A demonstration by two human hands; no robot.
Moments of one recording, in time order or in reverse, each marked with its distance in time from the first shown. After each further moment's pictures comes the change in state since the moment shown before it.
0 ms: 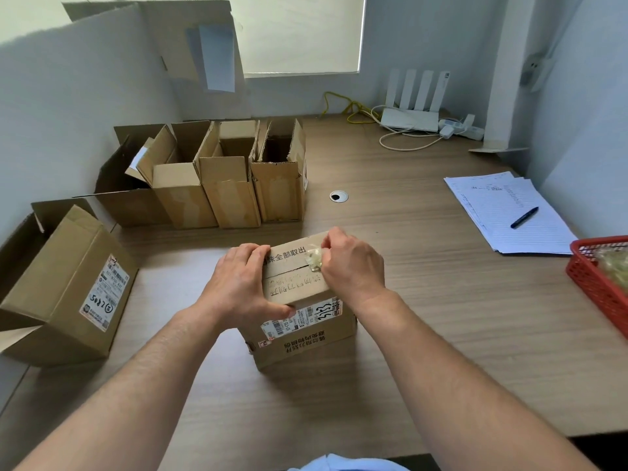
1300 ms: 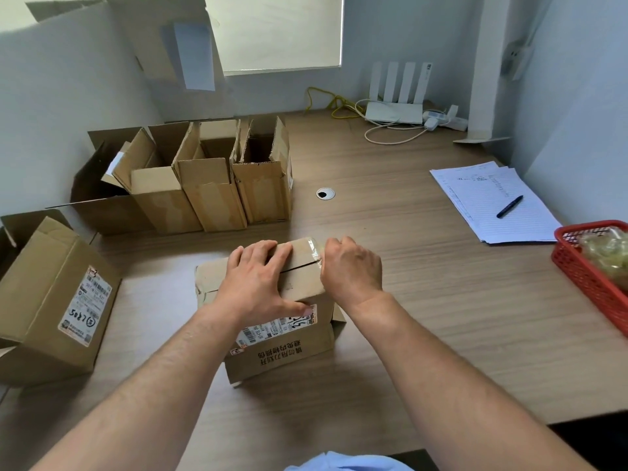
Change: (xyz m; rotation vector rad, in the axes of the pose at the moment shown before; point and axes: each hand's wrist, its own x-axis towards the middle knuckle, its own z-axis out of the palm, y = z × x) left_hand 0.022 0.029 0.016 0.139 -0.034 0.105; right_hand -0.001 0.018 0.007 -0.232 -0.010 0.024
